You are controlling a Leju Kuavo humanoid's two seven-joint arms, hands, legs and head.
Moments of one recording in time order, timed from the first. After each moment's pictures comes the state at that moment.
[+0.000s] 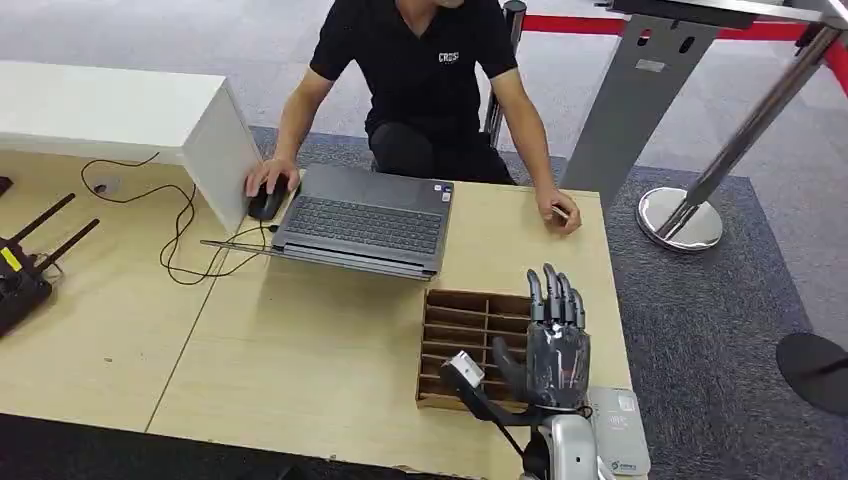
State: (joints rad) left arm -0.04 0.03 -0.70 -0.35 -0.48 0.70 0.45; right arm -0.02 -0.06 0.47 -1.50 1.38 -0.70 0.47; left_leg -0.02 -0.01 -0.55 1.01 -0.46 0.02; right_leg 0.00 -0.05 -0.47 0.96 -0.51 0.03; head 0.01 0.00
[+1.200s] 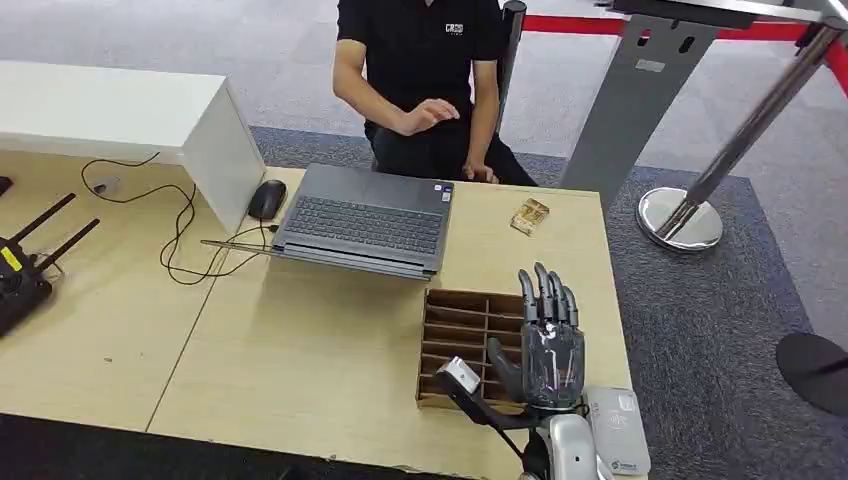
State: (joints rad) left arm -0.04 0.03 -0.70 -0.35 -0.48 0.70 0.44; right arm -0.01 -0.05 0.46 -1.50 1.37 -0.70 0.41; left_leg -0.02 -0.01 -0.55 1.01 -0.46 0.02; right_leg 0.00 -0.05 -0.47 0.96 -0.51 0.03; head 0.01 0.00
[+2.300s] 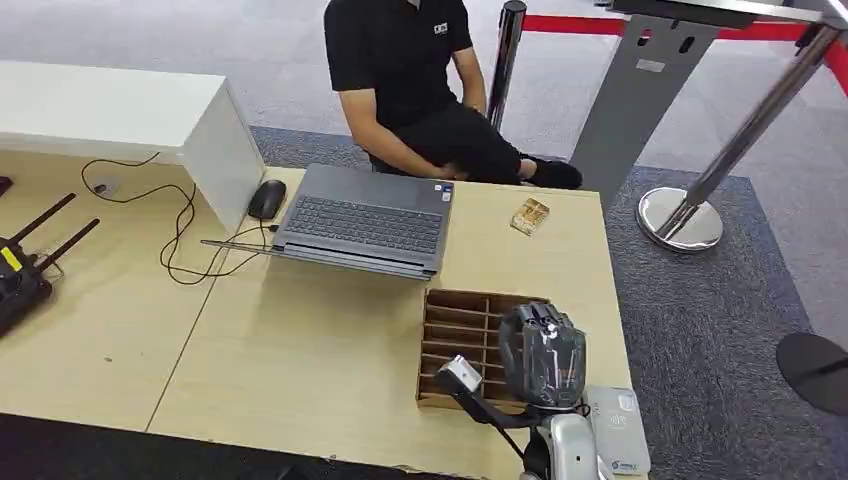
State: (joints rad) left arm -0.04 0.03 -0.69 -0.35 -0.49 0.70 0.44; right arm -0.01 -0.05 0.46 -1.49 1.37 -0.70 0.41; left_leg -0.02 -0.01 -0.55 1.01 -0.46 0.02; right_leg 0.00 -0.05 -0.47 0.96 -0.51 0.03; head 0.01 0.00
